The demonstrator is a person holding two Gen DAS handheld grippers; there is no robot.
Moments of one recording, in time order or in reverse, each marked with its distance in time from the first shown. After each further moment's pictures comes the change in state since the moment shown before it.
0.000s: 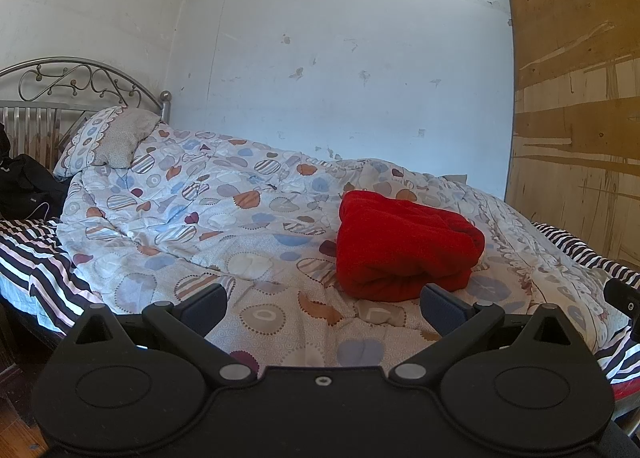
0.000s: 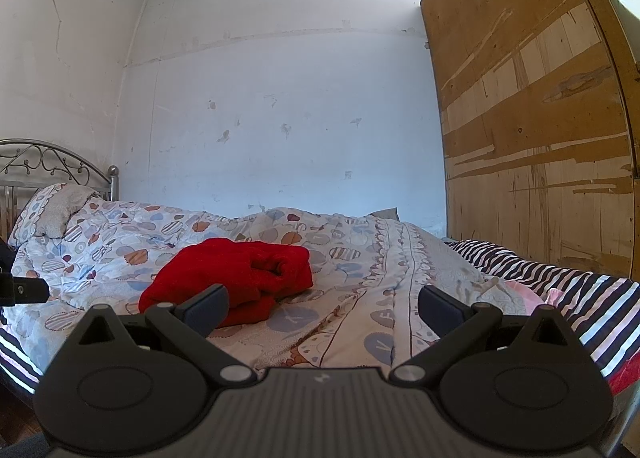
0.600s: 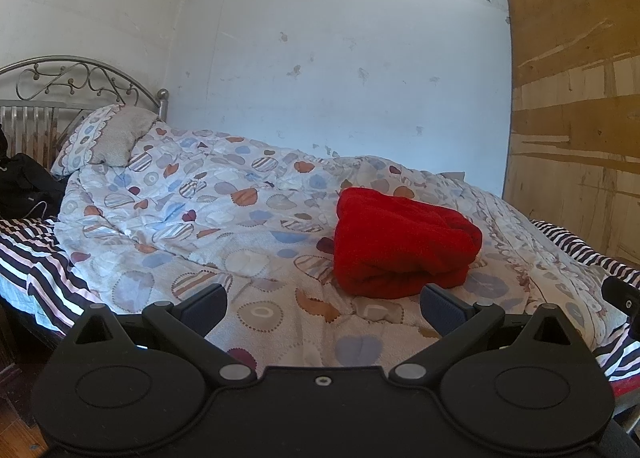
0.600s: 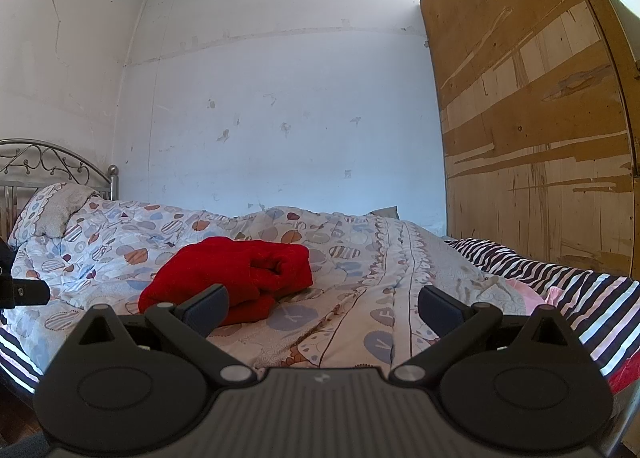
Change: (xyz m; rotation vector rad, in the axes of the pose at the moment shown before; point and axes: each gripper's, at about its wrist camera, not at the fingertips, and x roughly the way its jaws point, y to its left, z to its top) left arm 0.000 0.001 0.000 0.006 0.008 -0.014; right arm 0.000 0.000 0.001 0.001 0.001 0.000
